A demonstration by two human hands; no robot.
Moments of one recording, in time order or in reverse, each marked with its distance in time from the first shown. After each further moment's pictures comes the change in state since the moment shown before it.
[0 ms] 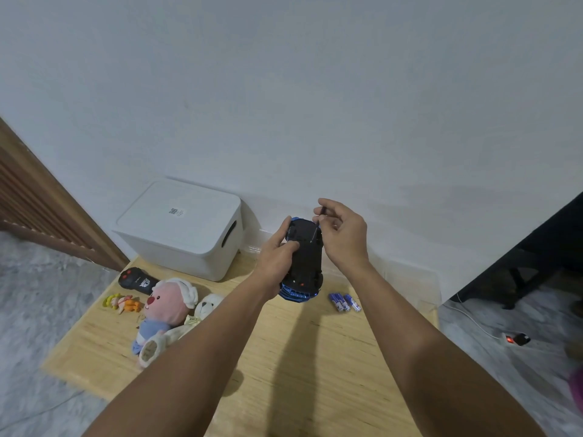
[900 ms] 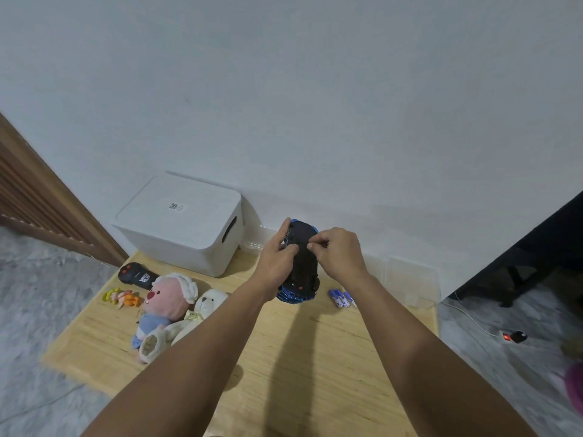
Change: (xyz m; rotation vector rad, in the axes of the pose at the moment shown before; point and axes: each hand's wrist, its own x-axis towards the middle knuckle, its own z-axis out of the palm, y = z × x) left_hand -0.001 -0.013 -0.005 0.148 0.008 0.042; right_hand -0.012 0.023 -0.001 -0.601 -0.228 0.050
